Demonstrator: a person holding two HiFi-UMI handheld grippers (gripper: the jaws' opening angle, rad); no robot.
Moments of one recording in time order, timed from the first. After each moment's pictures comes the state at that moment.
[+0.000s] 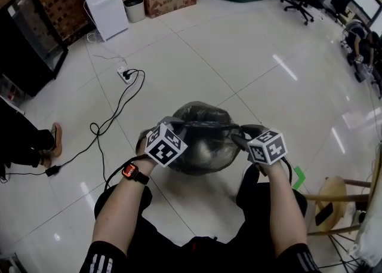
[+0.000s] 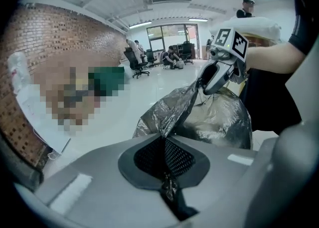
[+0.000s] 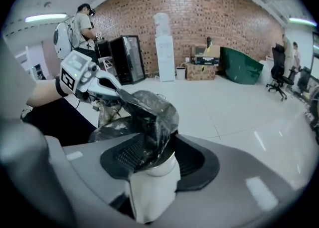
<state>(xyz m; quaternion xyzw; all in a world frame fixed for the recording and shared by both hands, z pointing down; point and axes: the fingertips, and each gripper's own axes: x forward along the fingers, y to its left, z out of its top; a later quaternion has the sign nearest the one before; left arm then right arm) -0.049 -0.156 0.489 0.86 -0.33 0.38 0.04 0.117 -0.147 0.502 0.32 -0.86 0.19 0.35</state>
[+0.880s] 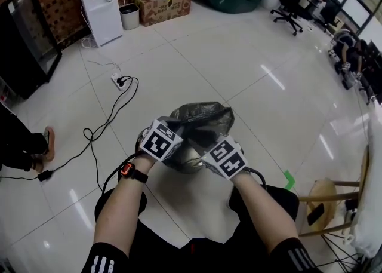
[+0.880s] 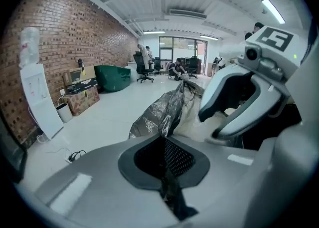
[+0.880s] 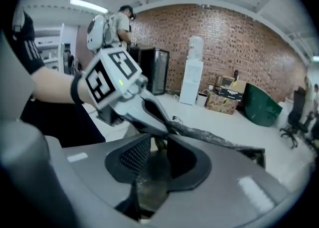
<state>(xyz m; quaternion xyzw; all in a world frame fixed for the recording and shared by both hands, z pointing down) -0.057 -0.162 0.462 0.88 -0.35 0.31 0.11 -0.043 -0.113 0.439 0.26 -0.91 0.04 0.32</state>
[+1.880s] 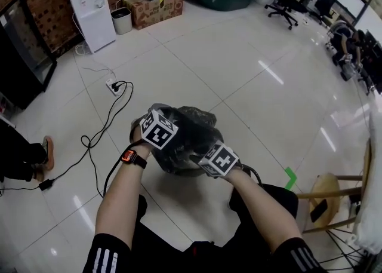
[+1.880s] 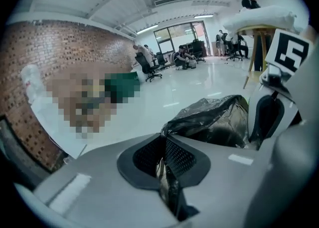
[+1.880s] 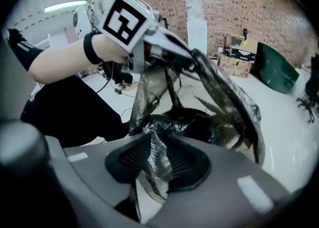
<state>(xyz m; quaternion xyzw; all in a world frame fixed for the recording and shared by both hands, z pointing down) -0.076 -0.238 0.476 0.83 -0.40 0.38 0.00 -0.011 -0.089 0.545 0.18 -0.87 0.17 0.42</state>
